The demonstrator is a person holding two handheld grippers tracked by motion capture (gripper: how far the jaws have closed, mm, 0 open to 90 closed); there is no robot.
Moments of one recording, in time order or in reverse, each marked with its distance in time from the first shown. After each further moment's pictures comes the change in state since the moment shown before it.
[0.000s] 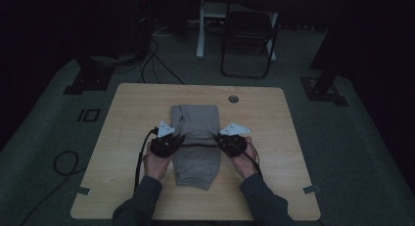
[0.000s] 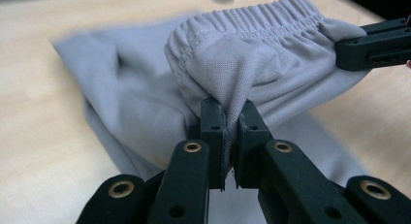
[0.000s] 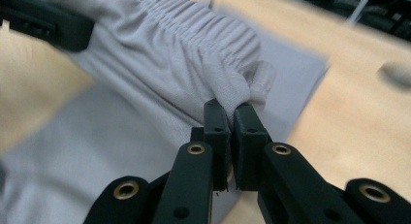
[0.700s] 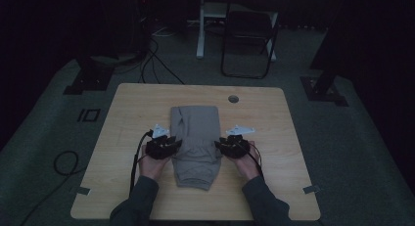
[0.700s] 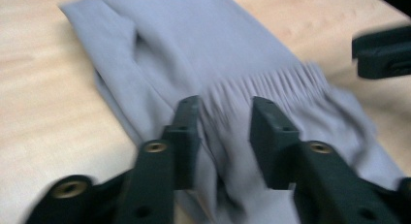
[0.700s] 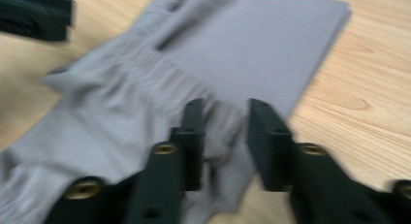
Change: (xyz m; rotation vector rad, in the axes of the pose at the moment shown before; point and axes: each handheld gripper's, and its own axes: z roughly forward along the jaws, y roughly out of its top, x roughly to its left) left arm 0.025 0.014 0.002 0.000 -0.007 -0.079; right arm -0.025 -0.009 0.011 0.076 0.064 0.165
